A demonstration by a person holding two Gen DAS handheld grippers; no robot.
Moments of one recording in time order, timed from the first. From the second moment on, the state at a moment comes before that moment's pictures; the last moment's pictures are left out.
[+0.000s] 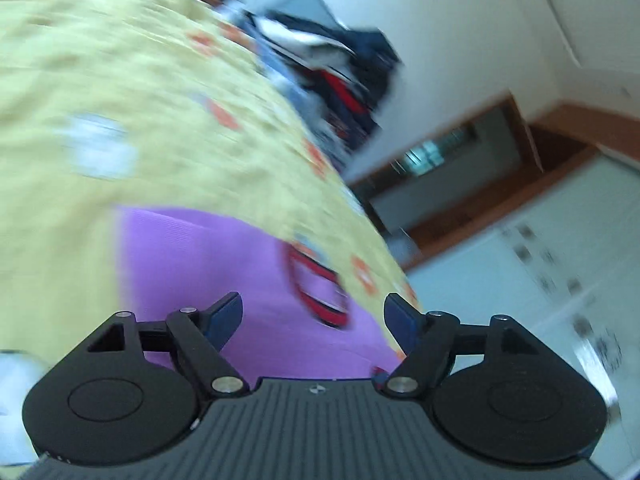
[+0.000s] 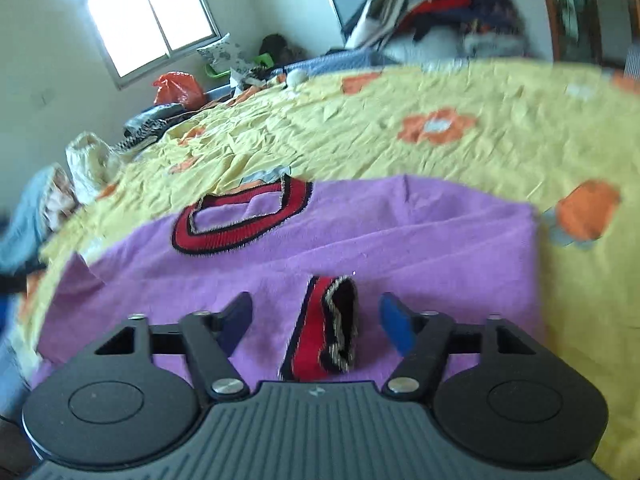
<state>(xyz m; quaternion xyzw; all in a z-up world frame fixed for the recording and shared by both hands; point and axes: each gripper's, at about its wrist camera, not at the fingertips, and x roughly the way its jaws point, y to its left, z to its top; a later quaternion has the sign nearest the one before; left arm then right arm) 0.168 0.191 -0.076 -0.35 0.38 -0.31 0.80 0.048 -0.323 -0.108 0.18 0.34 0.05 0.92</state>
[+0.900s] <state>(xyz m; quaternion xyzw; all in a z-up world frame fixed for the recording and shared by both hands) 0.189 0.172 -0.095 -0.12 0.48 -0.23 0.84 0.072 -0.346 -0.087 0.03 0.38 -0.04 0.93</state>
